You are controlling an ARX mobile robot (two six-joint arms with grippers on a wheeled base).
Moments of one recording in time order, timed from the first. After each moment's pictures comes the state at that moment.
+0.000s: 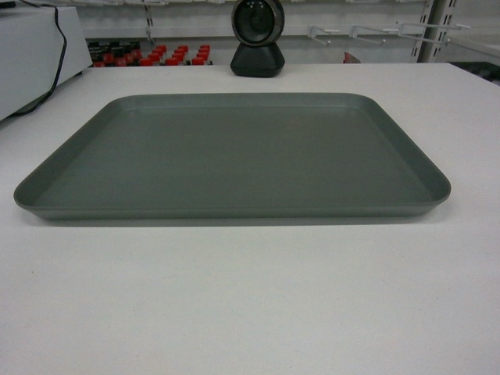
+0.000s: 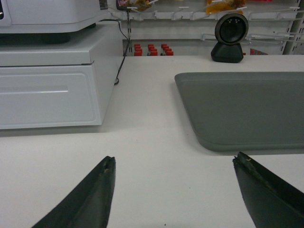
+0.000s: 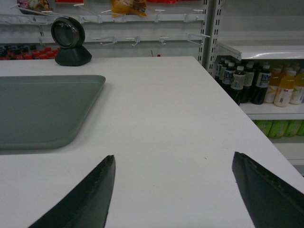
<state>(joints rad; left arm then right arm) 0.00 0.01 0.01 0.00 0.00 -0.02 0.00 0.00 0.01 0.00 0.00 0.01</state>
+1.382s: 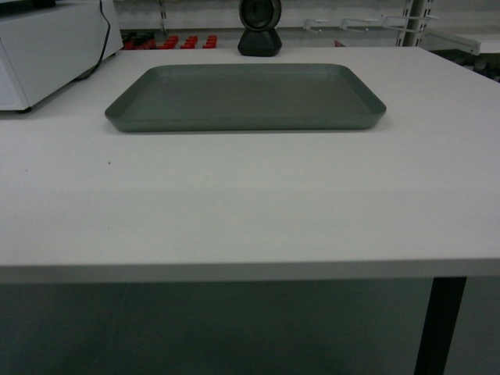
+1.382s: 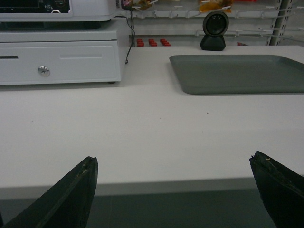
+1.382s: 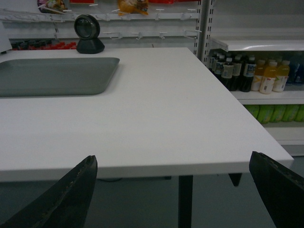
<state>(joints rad) 0.00 0.01 0.01 0.00 0.00 -0.02 0.00 0.00 0.01 0.00 0.00 0.01</state>
